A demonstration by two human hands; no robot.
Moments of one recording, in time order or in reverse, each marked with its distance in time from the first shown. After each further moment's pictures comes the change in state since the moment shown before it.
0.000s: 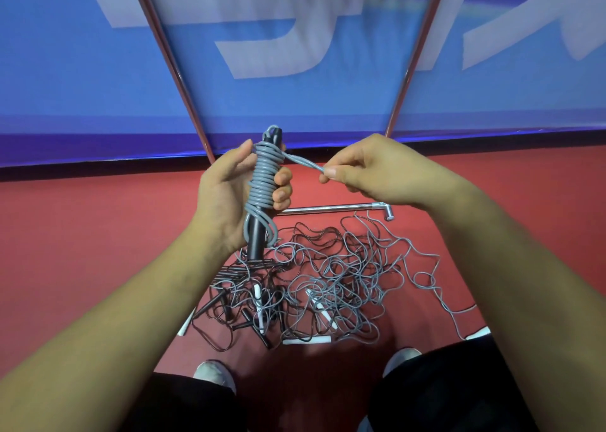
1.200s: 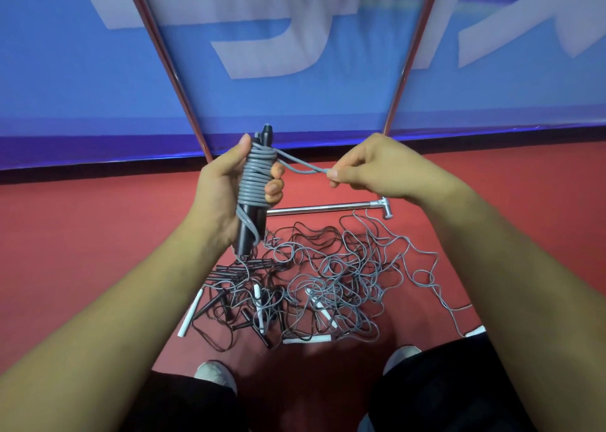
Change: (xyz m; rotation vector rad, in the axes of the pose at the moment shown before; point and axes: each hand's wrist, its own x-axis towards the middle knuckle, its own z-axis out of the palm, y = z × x) left_hand 0.006 0.003 -0.003 0.047 0.082 0.020; right_hand 0.007 0.015 0.000 0.044 0.052 0.112
